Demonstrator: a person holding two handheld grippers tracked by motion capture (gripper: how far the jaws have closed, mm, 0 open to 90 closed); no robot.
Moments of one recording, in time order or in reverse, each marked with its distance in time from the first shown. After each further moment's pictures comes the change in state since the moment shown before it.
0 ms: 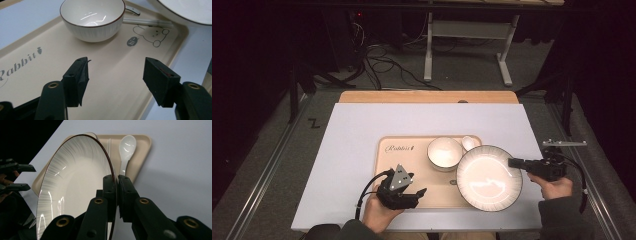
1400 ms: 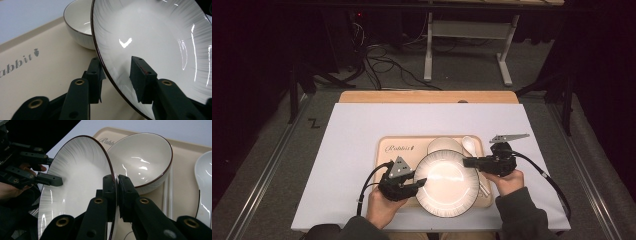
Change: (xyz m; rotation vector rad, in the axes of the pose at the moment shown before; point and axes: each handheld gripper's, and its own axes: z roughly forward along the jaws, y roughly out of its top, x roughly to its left) left arm 0.016 0.010 0.006 -0.012 -0.040 -0.119; right arm 0.079 0.022 0.086 0.067 0.126 -0.171
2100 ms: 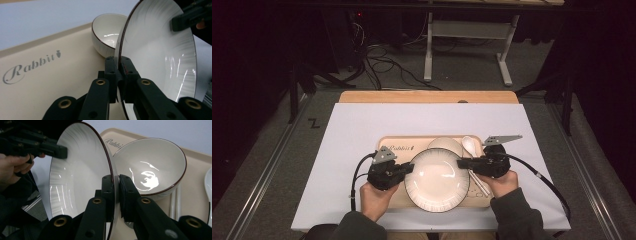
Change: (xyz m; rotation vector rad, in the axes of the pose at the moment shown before) left arm 0.029 0.009 -0.020 -0.080 0.031 -0.145; right arm 0.016 0.002 0.011 0.003 -0.013 -0.087
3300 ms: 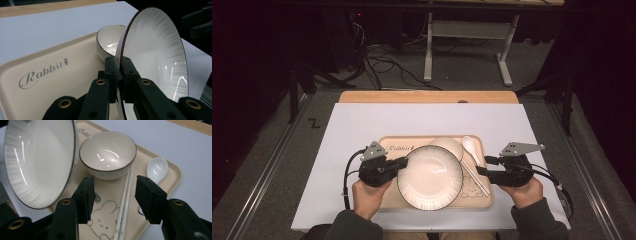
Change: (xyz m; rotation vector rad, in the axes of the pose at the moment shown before) left arm 0.007 0.008 -0.020 -0.041 -0.008 -0.007; right arm 0.007 -0.019 -0.052 0.023 -0.270 -0.168
